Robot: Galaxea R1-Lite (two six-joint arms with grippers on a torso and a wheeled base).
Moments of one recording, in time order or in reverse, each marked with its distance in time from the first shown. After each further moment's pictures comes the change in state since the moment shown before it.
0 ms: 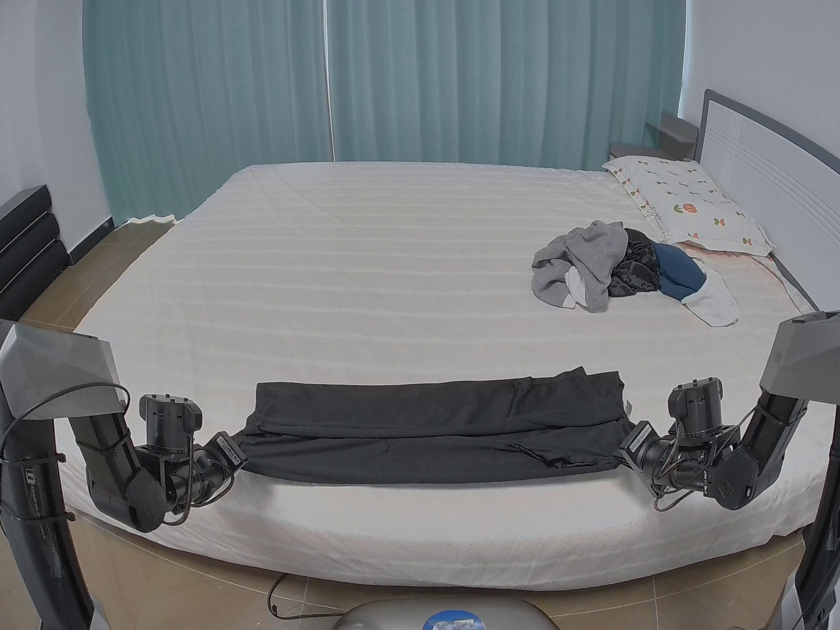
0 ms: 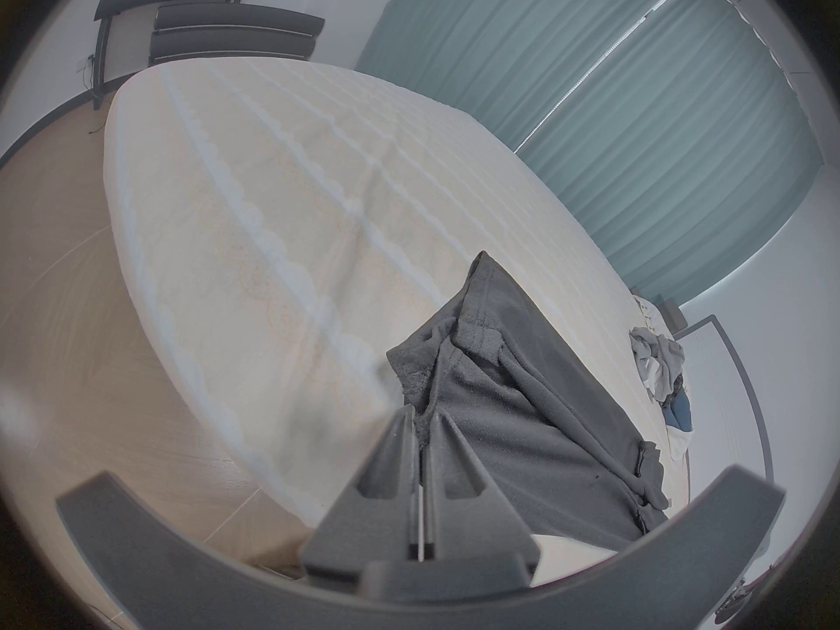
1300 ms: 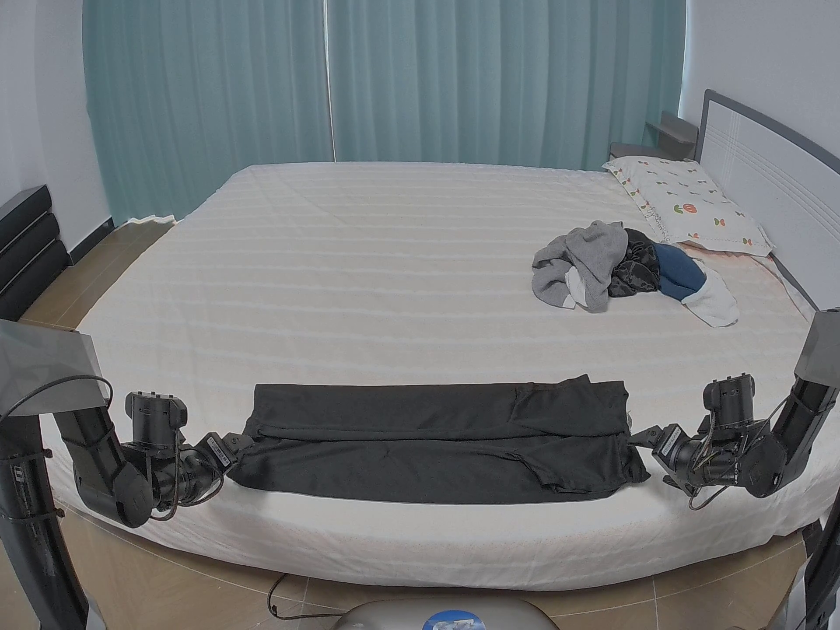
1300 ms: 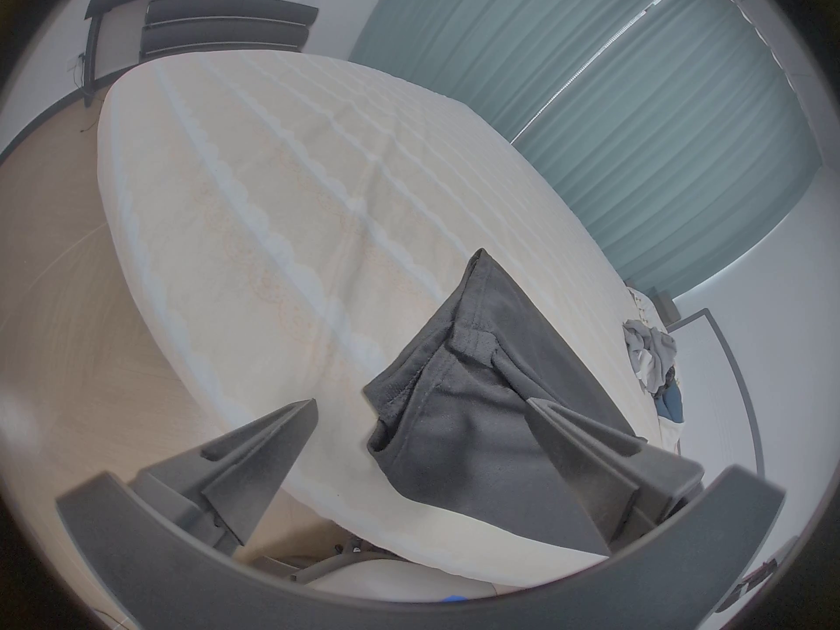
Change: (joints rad) left arm 0.045 -0.037 0.017 0.038 -0.087 0.033; right arm -0.139 -0.074 0.033 0.112 0.079 -0.170
